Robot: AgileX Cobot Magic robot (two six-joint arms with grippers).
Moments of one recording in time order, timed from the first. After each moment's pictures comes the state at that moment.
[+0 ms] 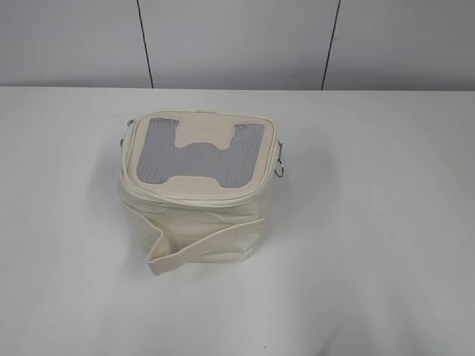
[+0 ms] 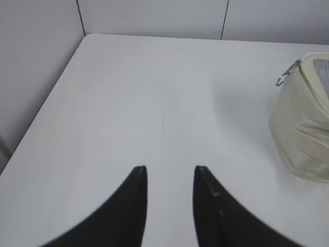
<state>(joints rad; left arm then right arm) 0.01 -0.01 -0.54 0.00 1.05 -0.06 0.05 -0.01 -0.50 0.00 1.05 0.02</state>
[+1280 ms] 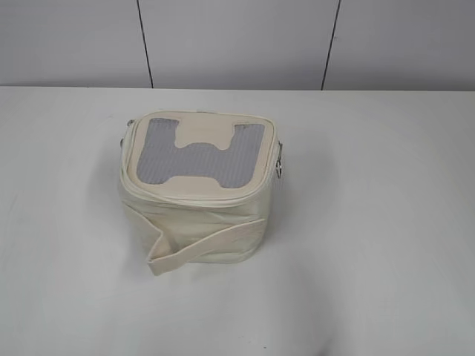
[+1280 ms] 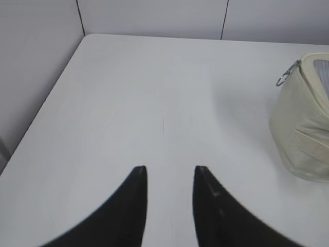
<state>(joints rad) 0.01 -0.01 -0.54 0.00 1.05 -0.06 0.05 0.31 -0.53 0.51 0.76 -0.31</state>
